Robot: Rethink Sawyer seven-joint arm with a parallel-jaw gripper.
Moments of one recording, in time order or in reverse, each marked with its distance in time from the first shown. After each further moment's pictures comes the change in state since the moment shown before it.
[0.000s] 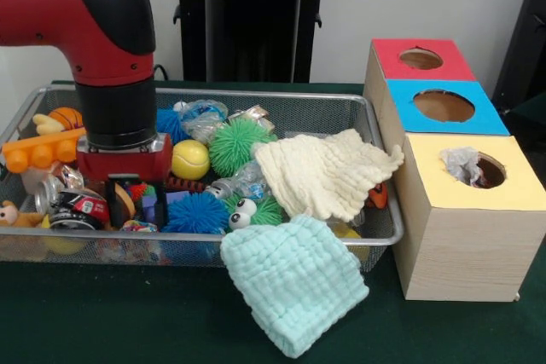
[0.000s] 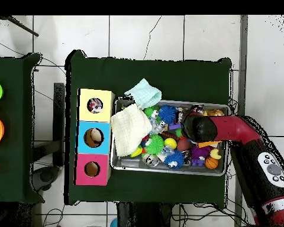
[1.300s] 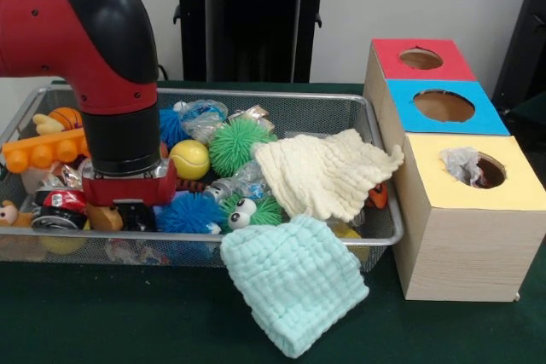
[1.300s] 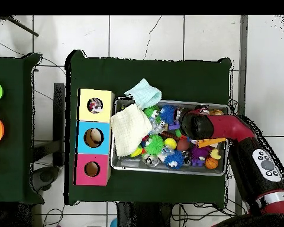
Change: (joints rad) arm 0.003 0.076 0.001 -0.059 -0.011 -0.036 0.000
